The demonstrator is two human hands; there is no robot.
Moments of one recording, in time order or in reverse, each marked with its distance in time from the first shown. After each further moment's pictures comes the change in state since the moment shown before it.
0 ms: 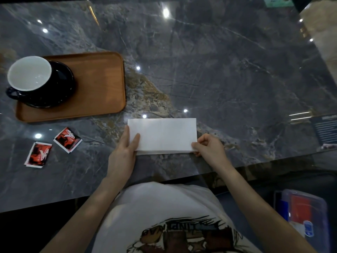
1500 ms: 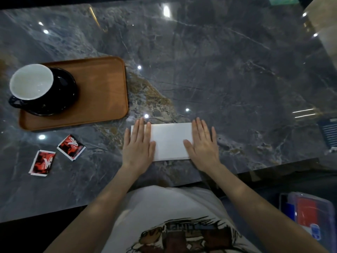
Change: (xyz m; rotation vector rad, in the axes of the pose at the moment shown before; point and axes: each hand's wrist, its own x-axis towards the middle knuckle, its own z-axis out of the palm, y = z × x) left_hand 0.040 0.018 0.015 0.282 -0.122 -0.024; right_hand 0.032 0.015 0.032 -0.870 0.114 -0.479
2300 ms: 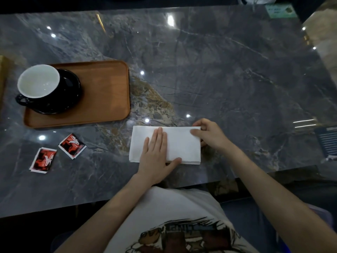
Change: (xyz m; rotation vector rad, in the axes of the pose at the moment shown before) left_hand -0.014 0.043 0.005 -0.167 -0.101 0.116; right_hand 0.040 0.006 -0.069 0.896 -0.284 0.317
